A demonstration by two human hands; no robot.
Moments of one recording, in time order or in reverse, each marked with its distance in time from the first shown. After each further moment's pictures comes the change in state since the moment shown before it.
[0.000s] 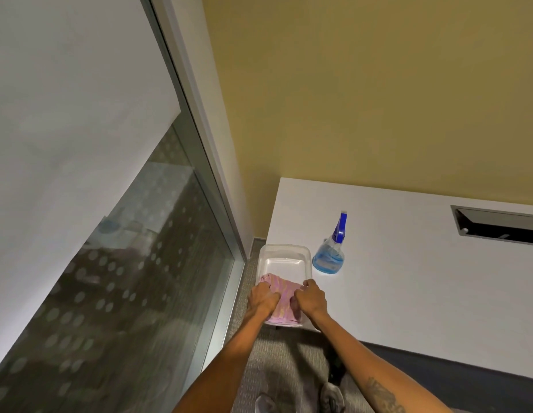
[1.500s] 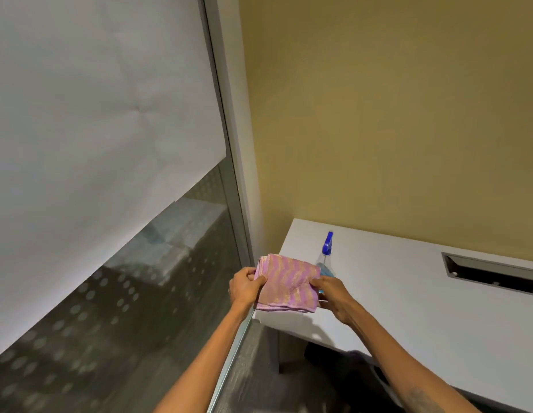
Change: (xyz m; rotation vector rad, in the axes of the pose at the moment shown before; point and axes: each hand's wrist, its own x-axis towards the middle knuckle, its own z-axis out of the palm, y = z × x) left_hand -0.190 -0.003 -0.030 -0.618 0.507 0.185; right_hand -0.134 0.041 -0.118 0.595 -0.265 -0.265
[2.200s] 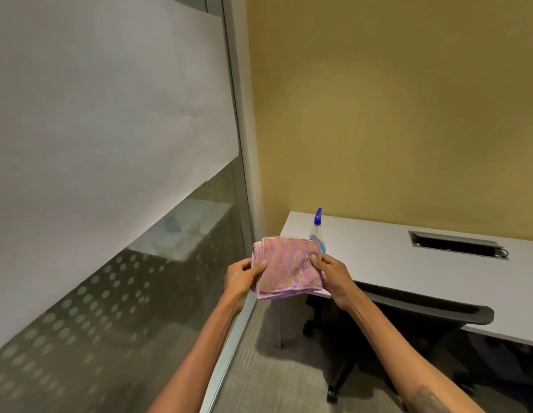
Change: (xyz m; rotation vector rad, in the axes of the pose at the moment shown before) left_hand -0.241 -0.047 -0.123 -0.382 -0.166 0.062; right_hand -0.265 0.073 0.031 0.096 0.019 -0.279
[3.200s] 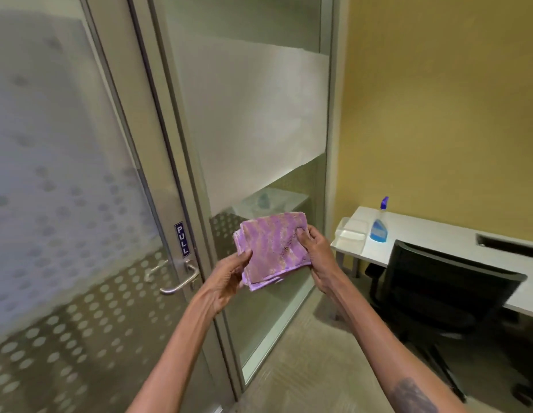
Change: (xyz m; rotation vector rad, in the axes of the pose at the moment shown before) left_hand -0.452 -0.013 -0.239 -0.486 0.041 -0.003; right_hand -0.421 0.037 0.172 0.117 -0.442 -0.304
